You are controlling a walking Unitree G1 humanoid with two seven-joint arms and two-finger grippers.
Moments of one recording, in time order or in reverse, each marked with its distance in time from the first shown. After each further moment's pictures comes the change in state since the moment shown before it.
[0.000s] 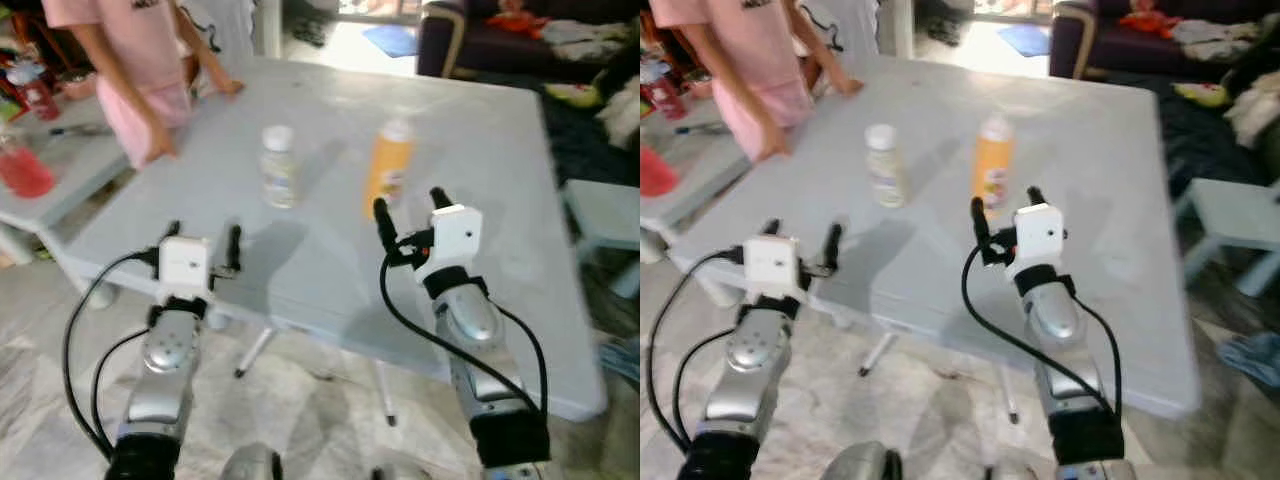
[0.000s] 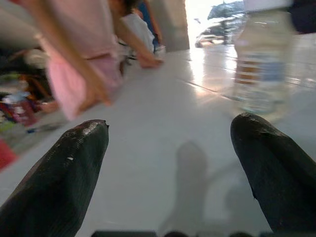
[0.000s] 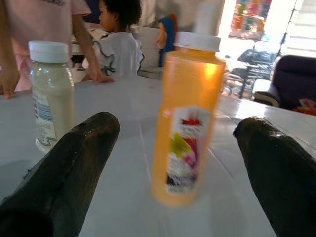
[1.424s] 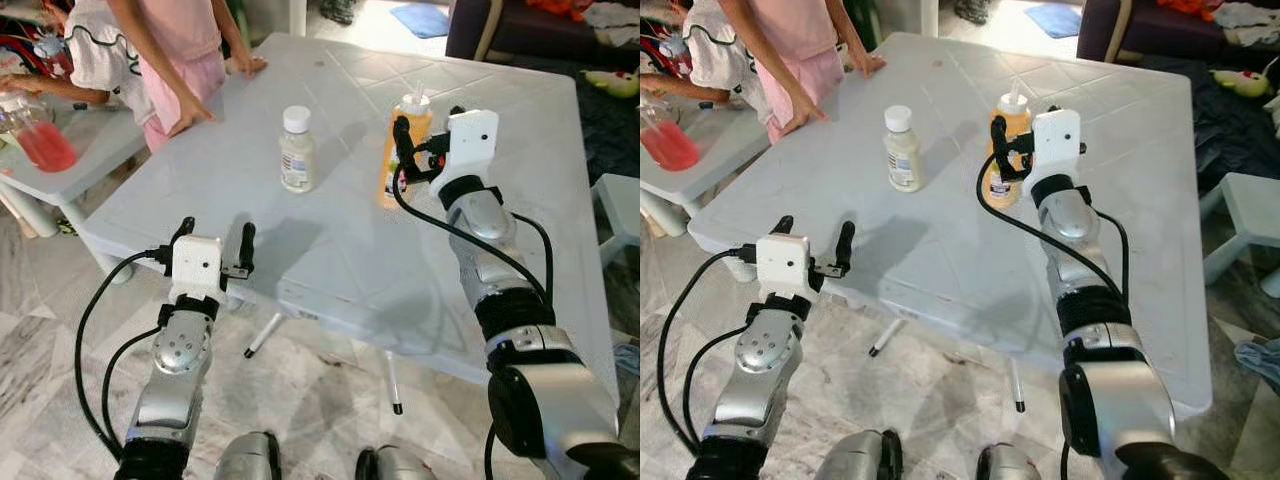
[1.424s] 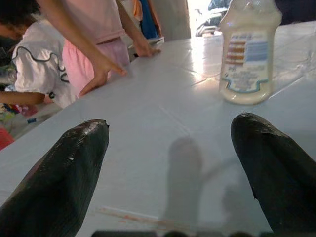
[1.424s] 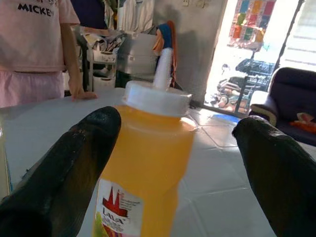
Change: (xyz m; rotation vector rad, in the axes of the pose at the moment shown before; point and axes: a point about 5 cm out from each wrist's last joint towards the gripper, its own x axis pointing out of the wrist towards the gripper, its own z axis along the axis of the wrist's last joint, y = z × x) left arm -0.005 -0.006 0.006 0.008 -0.010 -0.028; right arm 0.088 -0.037 0.035 -0.049 -0.055 -0.038
